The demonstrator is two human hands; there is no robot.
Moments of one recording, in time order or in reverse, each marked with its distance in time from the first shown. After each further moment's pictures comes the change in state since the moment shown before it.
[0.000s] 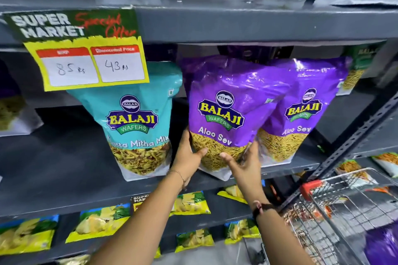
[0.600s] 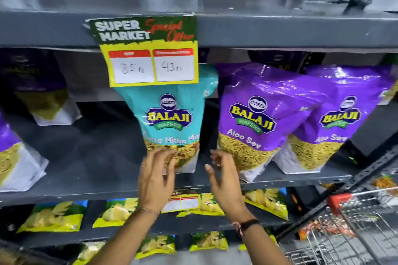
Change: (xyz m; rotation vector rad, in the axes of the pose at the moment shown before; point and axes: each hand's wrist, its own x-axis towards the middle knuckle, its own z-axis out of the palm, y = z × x) left_hand -0.063 -0.019 -0.109 0.657 0.450 0.585; right_hand -0.045 -0.017 0.080 -0.265 -0.266 -0.185
